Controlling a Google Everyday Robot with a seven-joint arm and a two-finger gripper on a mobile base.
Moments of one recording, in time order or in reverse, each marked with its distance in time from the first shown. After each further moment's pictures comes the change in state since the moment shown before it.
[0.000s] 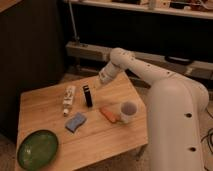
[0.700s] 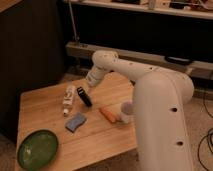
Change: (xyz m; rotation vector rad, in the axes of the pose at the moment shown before) arm -0.010 0.076 0.048 -0.019 0.089 -0.131
